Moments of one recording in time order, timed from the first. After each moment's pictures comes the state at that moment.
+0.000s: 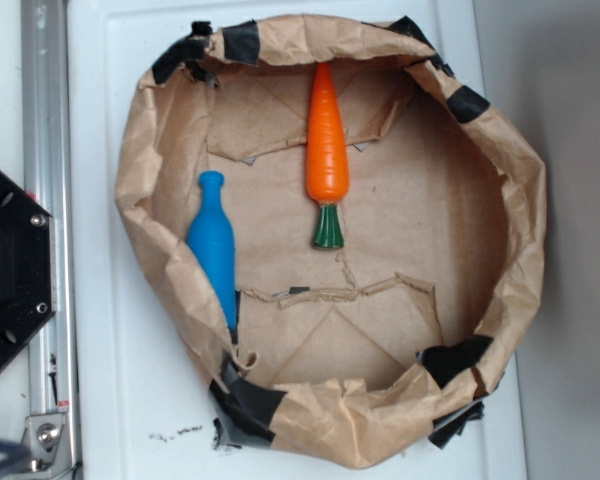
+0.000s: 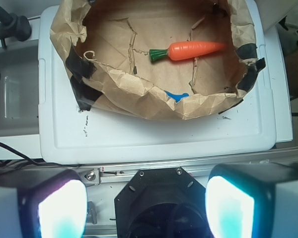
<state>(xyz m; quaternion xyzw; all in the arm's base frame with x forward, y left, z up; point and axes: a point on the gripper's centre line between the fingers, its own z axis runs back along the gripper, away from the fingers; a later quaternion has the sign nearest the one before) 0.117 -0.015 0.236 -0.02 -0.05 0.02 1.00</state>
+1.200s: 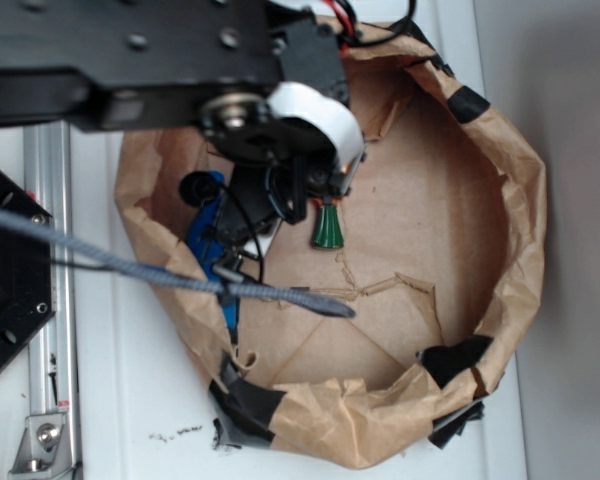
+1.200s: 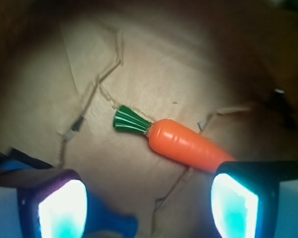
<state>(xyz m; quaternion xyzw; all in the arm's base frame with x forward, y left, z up) 0.246 0.038 0.090 0.03 -0.06 -0.28 0.96</state>
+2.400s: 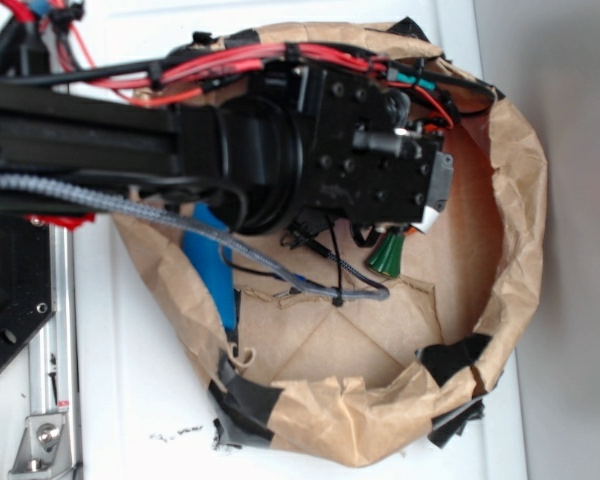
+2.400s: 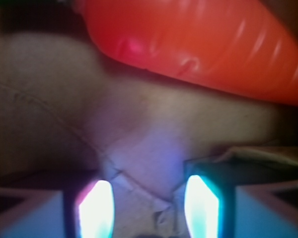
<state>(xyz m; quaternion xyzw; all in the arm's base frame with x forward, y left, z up) 0.281 0.041 0.025 0.11 0.06 -0.35 0.93</state>
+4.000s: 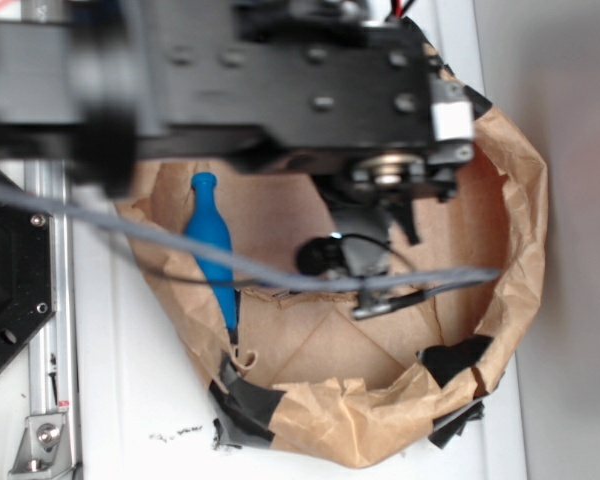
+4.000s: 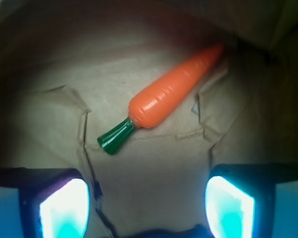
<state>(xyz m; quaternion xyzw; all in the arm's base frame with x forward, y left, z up) 0.275 0.013 0.094 0.01 0.00 0.14 0.99</state>
